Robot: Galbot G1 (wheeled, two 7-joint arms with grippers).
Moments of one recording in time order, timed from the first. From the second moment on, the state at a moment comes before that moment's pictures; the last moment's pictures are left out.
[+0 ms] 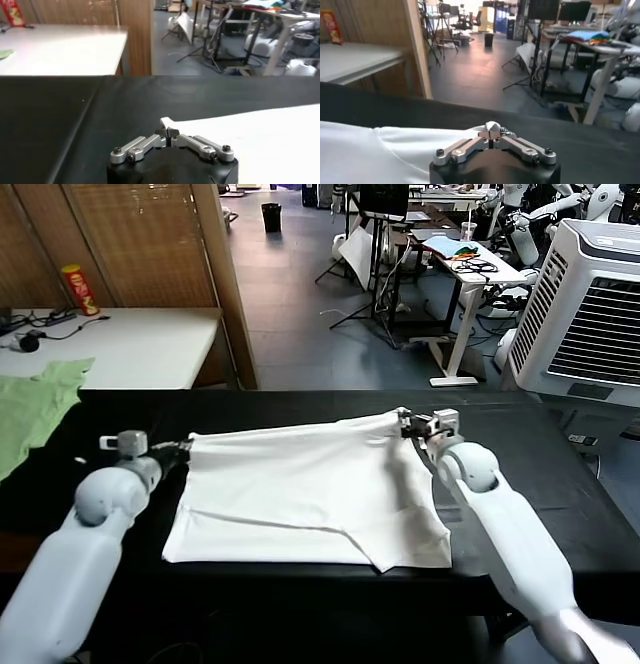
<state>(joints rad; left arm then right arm) 0.97 -0.92 -0.46 -1.74 -0.69 0.69 -0.10 -0.78 1.05 0.22 1.68 0.48 -0.63 0.08</state>
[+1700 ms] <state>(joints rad) 1.48 -0.96 -0.73 -2.13 -0.64 0.69 -0.16 -1.19 0.98 0.41 2.07 0.53 -0.72 0.16</state>
